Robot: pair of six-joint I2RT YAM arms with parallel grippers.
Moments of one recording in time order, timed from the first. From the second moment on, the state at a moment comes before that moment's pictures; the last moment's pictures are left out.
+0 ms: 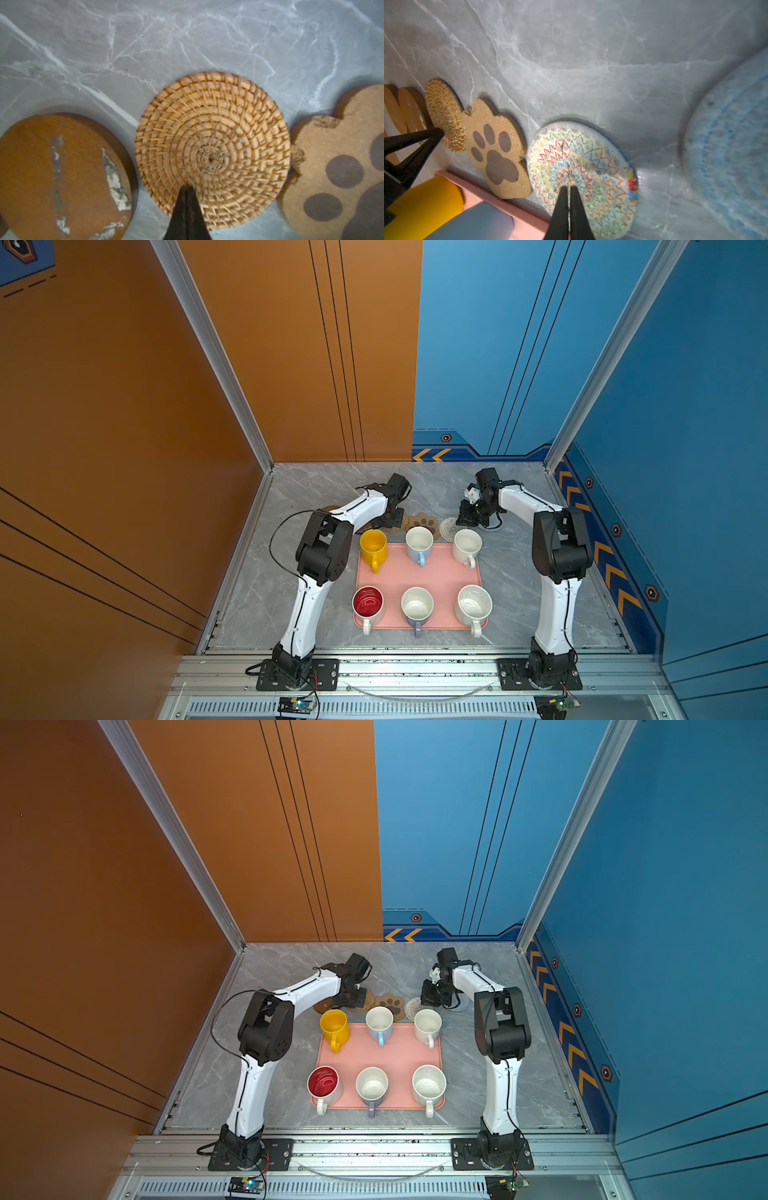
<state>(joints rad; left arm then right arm) -0.50 2.26 1.80 -0.81 -0.16 -0.32 0.17 2.13 1.58 -0.75 -0.41 0.34</state>
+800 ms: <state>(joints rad) -0.51 2.26 1.87 -0.88 -0.16 -0.31 0.17 2.24 1.71 -0.78 -0.41 0.34</state>
